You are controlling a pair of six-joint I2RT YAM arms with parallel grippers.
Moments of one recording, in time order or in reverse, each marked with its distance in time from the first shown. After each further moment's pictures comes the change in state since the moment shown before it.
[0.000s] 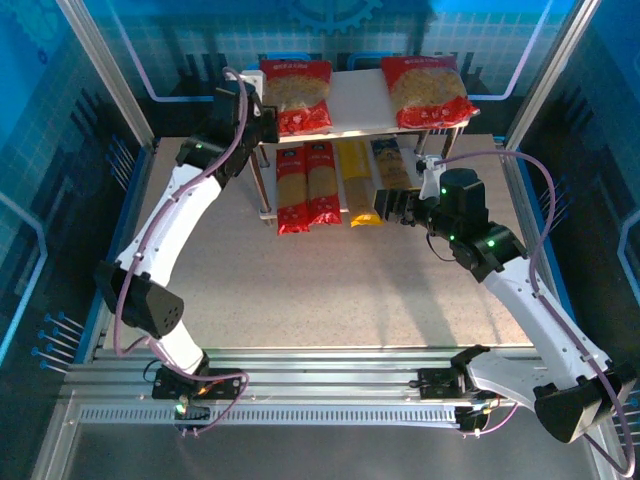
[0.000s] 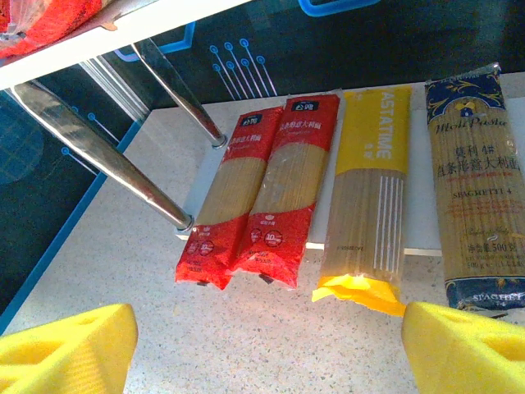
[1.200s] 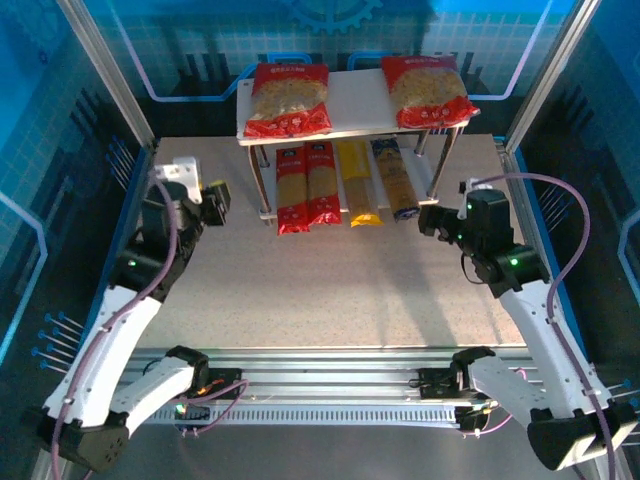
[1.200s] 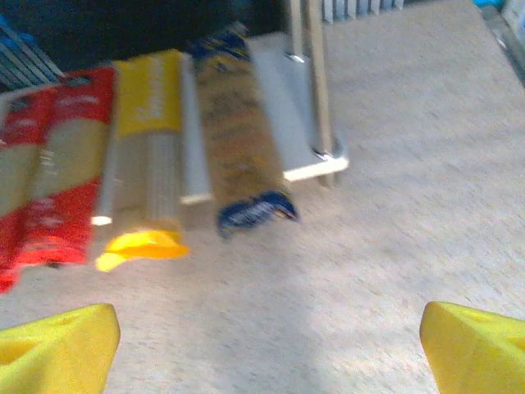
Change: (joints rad) left arm 0.103 -0.754 -0.832 0.075 -0.034 -0.024; right arm -0.219 -0.152 -0.133 -0.242 0.259 -0.057
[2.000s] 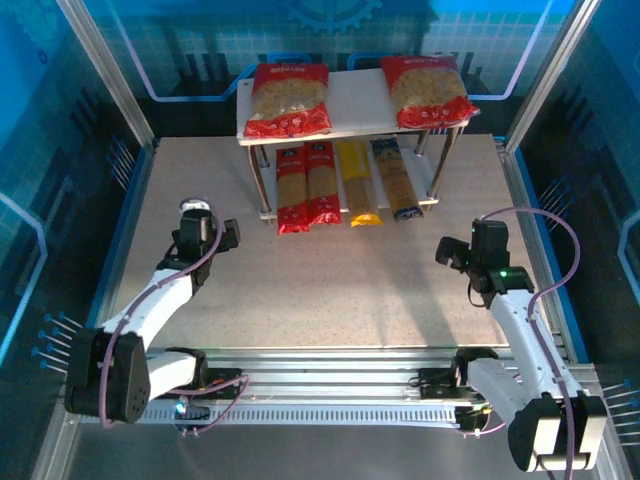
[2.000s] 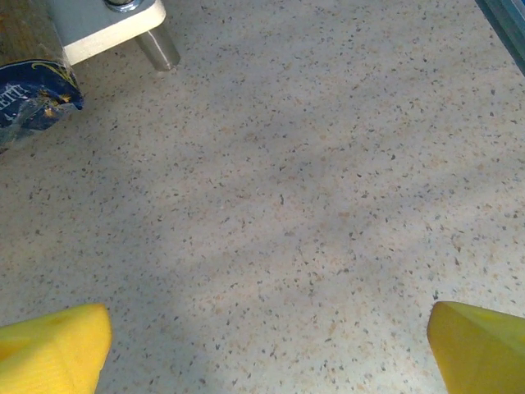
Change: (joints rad) left arm 0.156 0.289 -0.438 0.500 -0.045 0.014; right arm -0.195 -0.016 -0.338 0.133 0.015 -0.012
